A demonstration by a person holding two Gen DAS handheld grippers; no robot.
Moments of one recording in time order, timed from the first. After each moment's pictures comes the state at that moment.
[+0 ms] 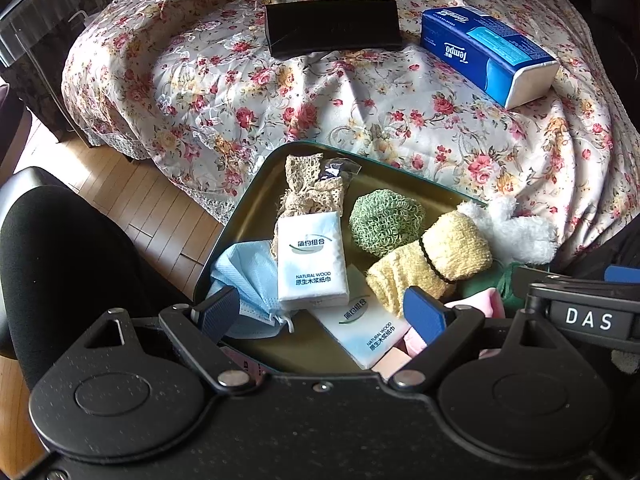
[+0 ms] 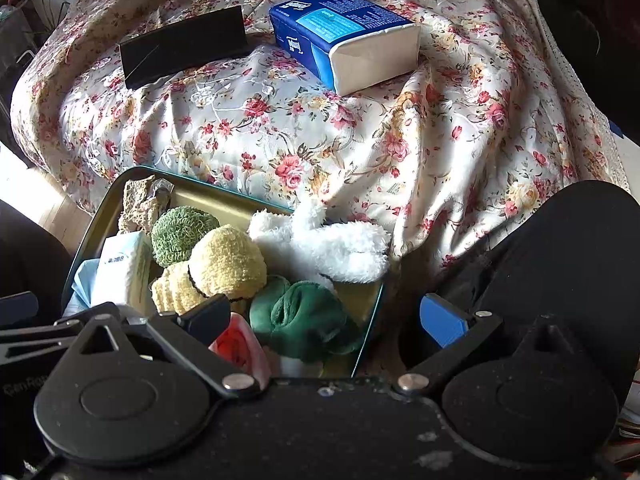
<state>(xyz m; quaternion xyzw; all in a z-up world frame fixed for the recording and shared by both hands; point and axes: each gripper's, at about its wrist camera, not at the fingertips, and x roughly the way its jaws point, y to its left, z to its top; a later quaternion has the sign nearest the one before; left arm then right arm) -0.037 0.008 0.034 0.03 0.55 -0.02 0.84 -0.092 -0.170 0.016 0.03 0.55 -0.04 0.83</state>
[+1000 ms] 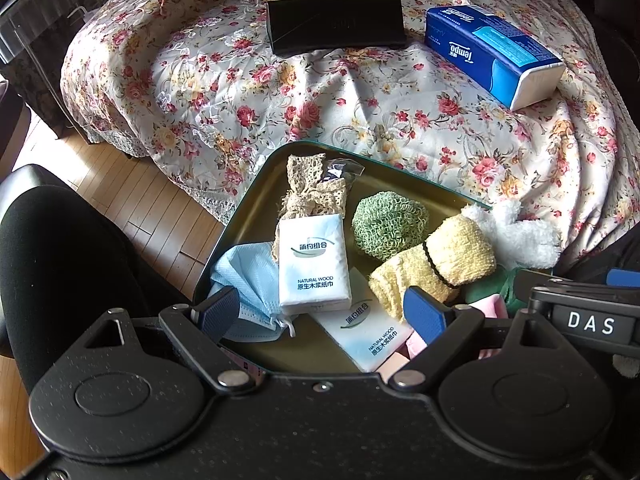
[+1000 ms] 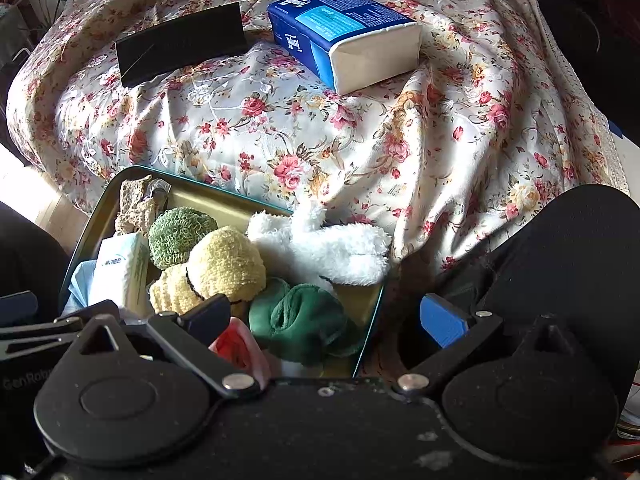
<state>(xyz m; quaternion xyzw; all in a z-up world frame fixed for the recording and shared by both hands) -0.032 0.008 0.030 0.02 0.55 -0.01 0.83 -0.087 -0.170 0.015 0.03 0.56 -0.04 0.83</state>
